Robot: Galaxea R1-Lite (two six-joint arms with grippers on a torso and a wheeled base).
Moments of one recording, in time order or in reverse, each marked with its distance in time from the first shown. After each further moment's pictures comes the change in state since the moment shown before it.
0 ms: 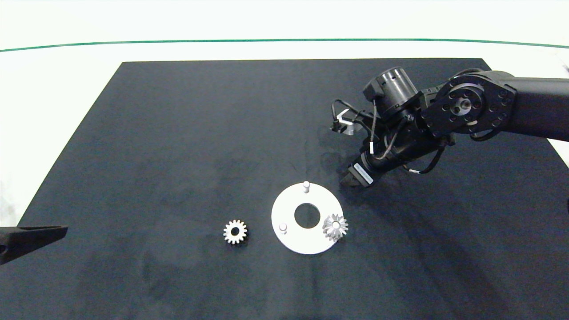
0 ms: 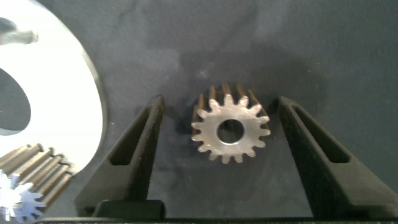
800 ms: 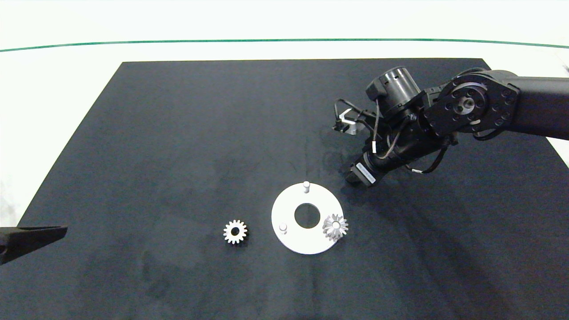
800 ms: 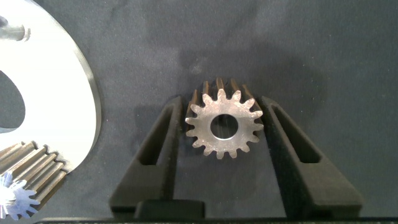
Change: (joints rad) left arm 0.001 0.000 0.001 -0.001 0.000 0.000; right arm -0.007 -0.005 0.006 0.001 0.000 0.002
